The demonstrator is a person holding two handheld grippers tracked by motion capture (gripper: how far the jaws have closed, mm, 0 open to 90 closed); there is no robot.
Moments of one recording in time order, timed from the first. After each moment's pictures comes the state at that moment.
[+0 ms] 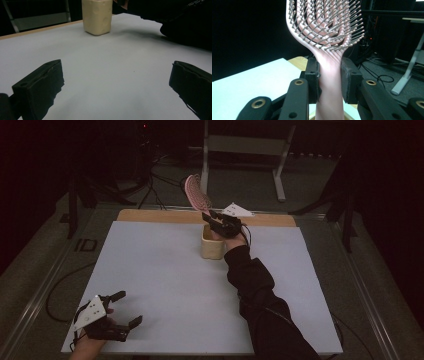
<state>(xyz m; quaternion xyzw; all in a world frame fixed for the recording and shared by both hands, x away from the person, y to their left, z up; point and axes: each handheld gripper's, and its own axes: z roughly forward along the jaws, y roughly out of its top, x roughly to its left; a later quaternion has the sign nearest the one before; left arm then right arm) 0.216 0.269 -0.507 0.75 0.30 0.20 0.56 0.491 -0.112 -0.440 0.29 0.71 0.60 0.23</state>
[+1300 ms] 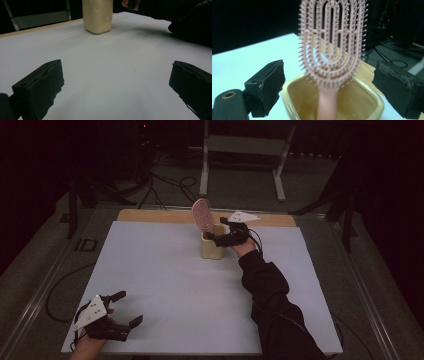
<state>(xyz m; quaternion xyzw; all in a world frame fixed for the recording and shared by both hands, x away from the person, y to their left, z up) 0.218 0.268 -0.508 0.75 0.30 0.20 0.55 0.485 -0.140 -0.455 0.26 0.77 0.56 0.17</state>
